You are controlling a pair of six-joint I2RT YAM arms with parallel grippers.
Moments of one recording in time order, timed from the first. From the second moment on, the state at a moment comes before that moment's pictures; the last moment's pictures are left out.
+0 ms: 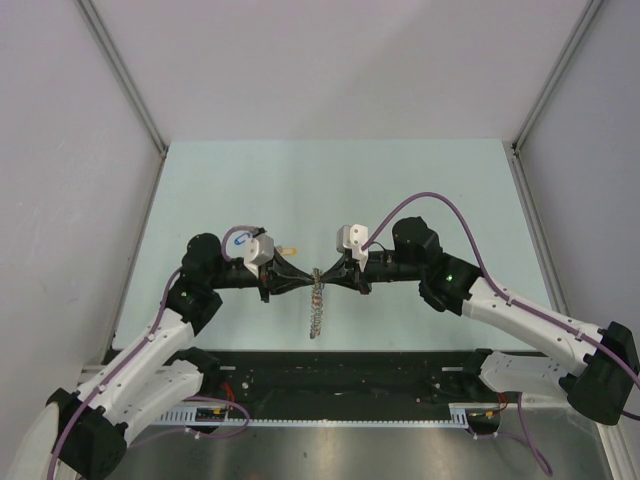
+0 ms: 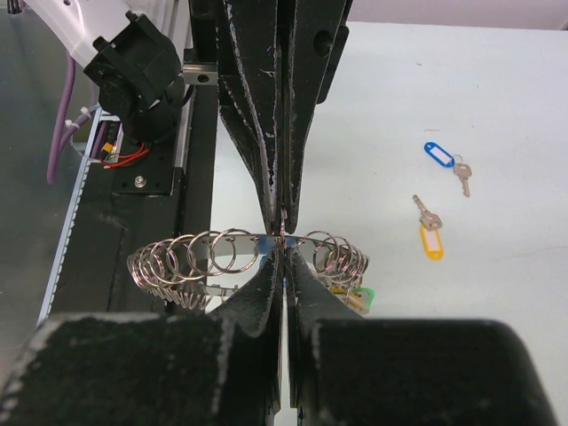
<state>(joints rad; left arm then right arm) -0.47 0.81 0.55 0.20 1.03 -0.02 0.89 1.11 0.90 -0.02 -0.61 -0.24</state>
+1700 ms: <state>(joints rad) -0.47 0.78 0.55 0.20 1.03 -0.02 0.88 1.09 0.90 -0.05 -0.63 -0.22</state>
